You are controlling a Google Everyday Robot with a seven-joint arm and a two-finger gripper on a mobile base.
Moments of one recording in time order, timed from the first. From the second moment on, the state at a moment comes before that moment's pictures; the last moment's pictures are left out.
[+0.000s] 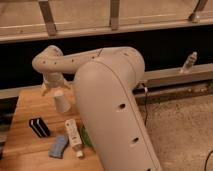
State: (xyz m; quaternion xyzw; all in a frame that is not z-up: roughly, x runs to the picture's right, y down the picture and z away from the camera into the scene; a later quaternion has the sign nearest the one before) arm -0.276 0.011 0.804 -0.26 0.07 0.55 0.79
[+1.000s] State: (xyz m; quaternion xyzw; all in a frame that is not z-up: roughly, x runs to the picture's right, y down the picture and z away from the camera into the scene) arm -0.284 0.038 0.867 -0.31 0.09 0.53 0.78
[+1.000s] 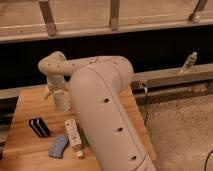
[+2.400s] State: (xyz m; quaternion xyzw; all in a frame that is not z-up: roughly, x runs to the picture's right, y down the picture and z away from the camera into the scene) arm -0.283 0.057 0.883 -0.34 0.10 0.54 0.77
